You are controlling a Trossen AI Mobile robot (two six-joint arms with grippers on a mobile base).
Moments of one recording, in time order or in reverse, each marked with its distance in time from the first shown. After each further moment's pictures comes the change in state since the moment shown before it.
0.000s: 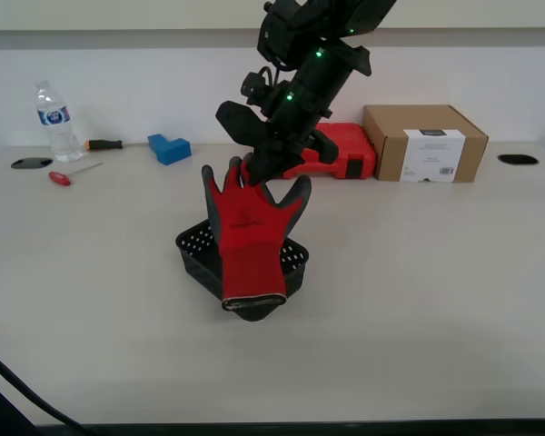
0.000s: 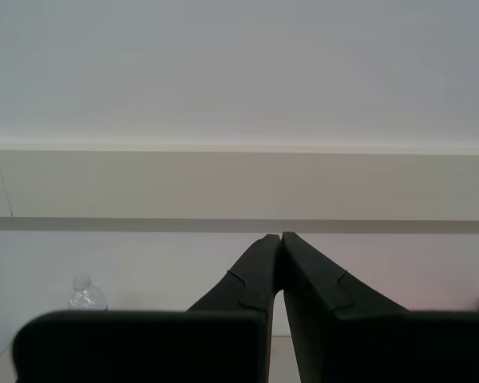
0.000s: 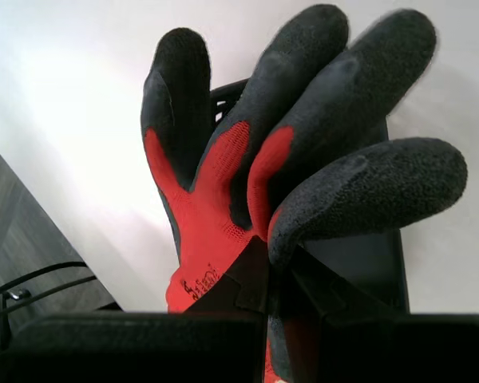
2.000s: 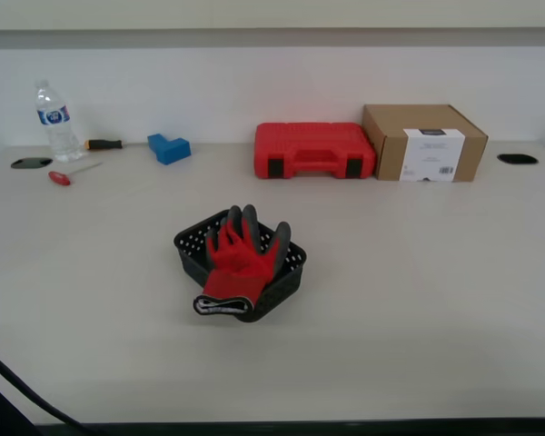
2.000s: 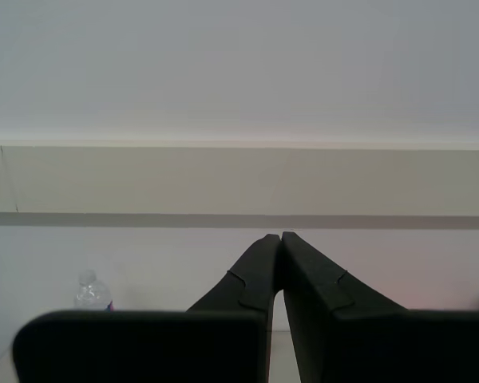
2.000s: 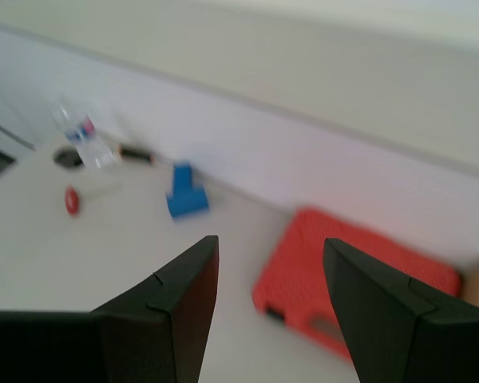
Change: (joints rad) arm 0 -0.239 -0.080 0.769 -0.206 0.328 -0.118; arm 1 0.000 -0.005 0.000 -0.018 -0.017 0.000
